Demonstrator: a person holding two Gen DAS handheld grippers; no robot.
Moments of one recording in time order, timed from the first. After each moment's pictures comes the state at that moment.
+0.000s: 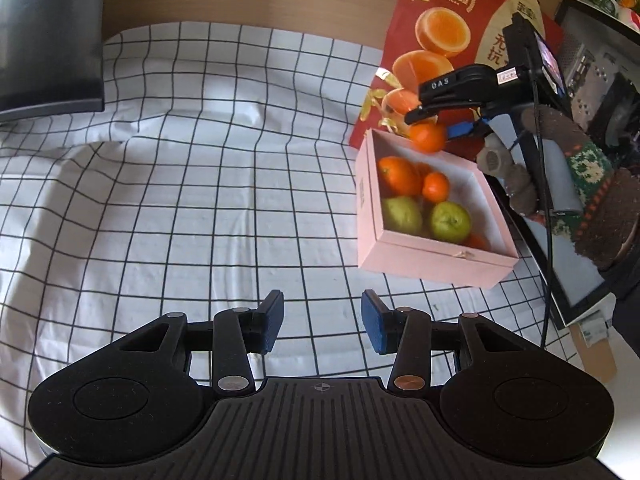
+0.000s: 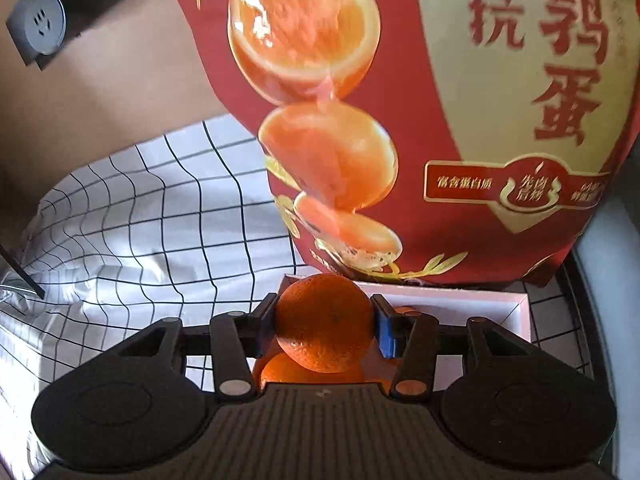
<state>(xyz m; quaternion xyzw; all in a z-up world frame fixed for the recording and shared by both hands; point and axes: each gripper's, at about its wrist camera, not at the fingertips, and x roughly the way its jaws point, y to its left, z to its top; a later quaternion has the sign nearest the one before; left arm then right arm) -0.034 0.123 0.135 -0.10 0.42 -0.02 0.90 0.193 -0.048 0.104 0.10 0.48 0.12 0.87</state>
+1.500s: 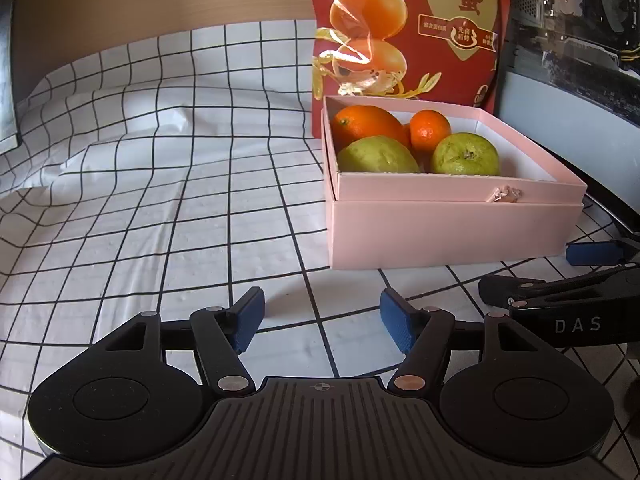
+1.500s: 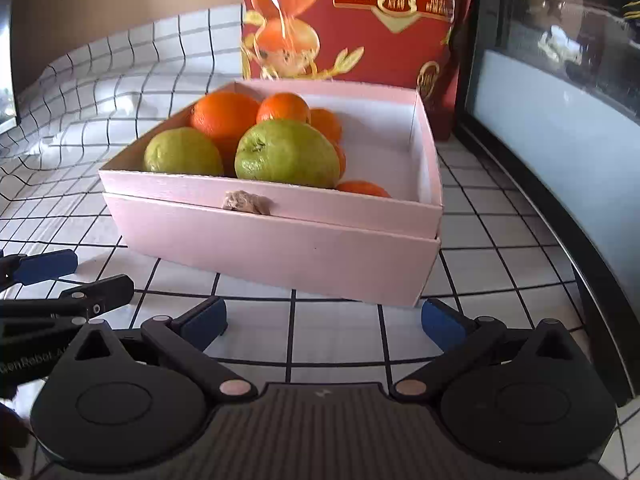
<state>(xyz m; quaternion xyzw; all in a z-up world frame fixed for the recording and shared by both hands) 0.014 0.044 0.001 0.02 0.32 -0.01 0.95 -0.016 -0.095 -0.007 0.00 0.37 0.07 0.93</state>
